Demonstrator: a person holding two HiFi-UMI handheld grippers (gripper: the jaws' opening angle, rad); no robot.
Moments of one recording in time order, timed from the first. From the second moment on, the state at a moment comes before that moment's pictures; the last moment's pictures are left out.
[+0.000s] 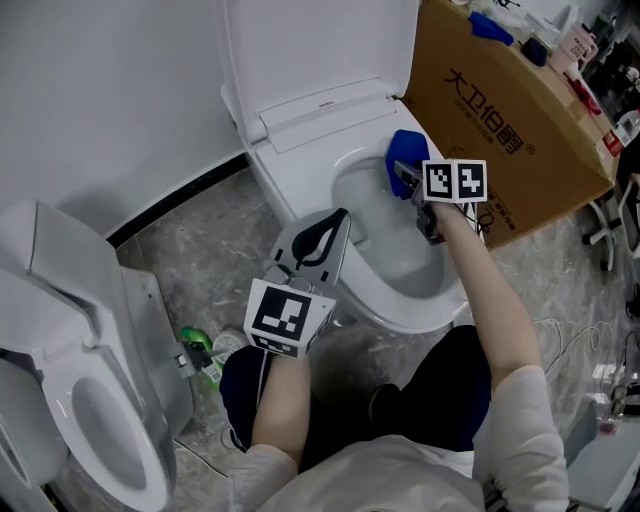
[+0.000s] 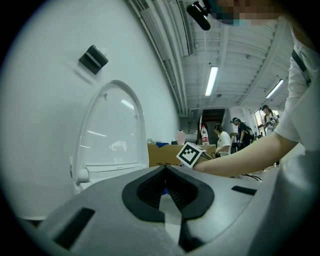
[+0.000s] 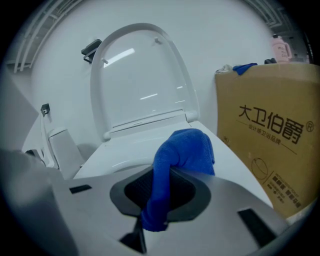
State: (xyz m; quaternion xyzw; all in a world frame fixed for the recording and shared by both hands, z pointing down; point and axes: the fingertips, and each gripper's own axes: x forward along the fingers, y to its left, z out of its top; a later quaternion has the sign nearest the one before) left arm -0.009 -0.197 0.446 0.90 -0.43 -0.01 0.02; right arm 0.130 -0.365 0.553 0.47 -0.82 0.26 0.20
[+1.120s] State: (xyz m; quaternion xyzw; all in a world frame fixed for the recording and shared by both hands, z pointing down) left arm -0.031 -0.197 0.450 0.90 -0.44 0.00 0.02; right arm 0.052 -0.358 0.563 0.41 -0.85 0.26 0.21
